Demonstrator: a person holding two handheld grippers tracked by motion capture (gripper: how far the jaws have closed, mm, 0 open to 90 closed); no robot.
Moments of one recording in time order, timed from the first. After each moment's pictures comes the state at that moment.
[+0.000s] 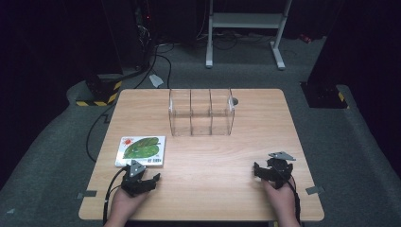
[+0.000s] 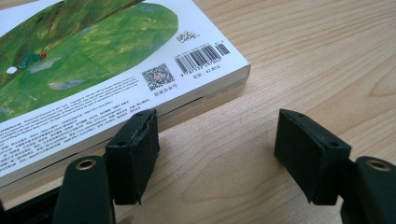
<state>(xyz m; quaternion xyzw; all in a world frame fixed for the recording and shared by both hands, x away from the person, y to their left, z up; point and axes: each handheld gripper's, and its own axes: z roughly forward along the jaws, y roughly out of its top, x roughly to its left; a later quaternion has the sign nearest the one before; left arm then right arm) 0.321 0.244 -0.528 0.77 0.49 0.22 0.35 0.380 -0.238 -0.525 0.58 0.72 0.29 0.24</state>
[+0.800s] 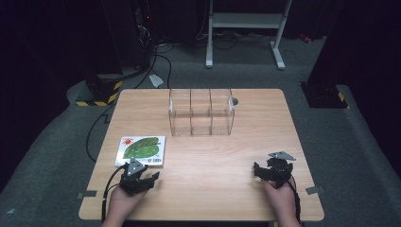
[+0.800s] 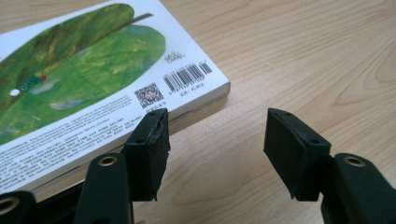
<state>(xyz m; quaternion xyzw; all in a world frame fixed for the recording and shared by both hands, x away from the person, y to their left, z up) 0.319 0.245 -0.510 0.78 0.47 0.21 0.36 0.381 -0.239 -0.525 0.57 0.73 0.29 0.24</state>
